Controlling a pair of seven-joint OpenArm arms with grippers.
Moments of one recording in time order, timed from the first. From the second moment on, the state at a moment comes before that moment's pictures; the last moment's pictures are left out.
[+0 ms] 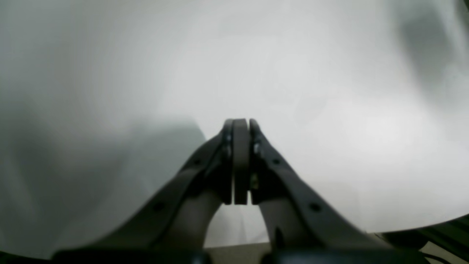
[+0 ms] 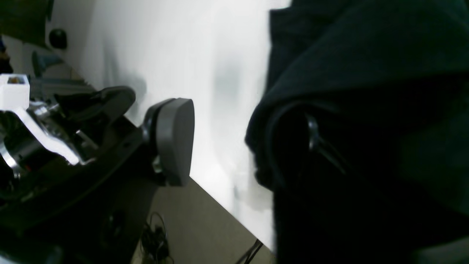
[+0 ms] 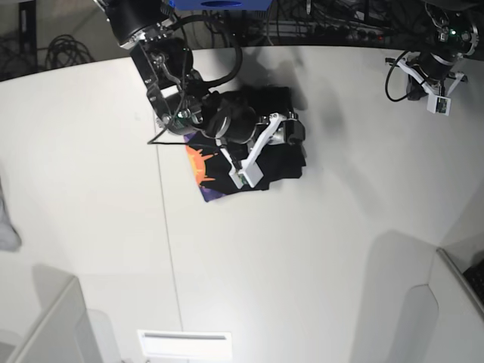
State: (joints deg) left arm 30.3 -10.1 -41.7 104.0 -19.3 -39.2 45.0; right arm -1.9 1.0 -27.8 101.3 40.3 -8.1 -59.2
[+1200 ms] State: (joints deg) left arm 30.1 -5.1 -38.0 107.8 -23.3 -39.2 45.1; right arm -1.5 4.5 -14.8 109.7 40.7 -6.5 -59.6
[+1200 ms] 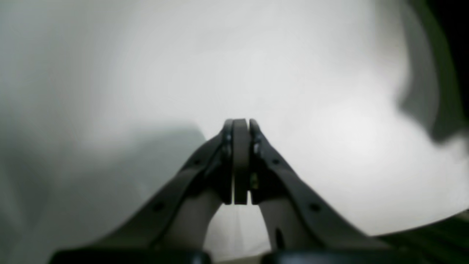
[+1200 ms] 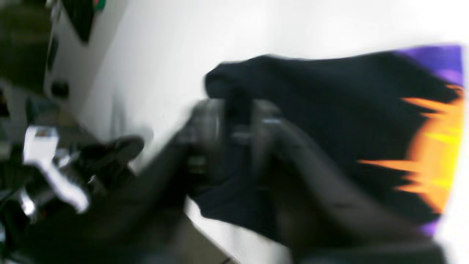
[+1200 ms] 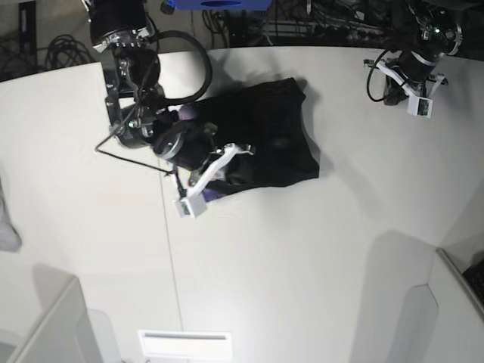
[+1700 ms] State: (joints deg) left arm 27.7 -6.8 -26.2 107.9 -44.9 -36.8 44.8; right arm -11.5 6.2 2.8 109.8 39.8 6.6 -59.6
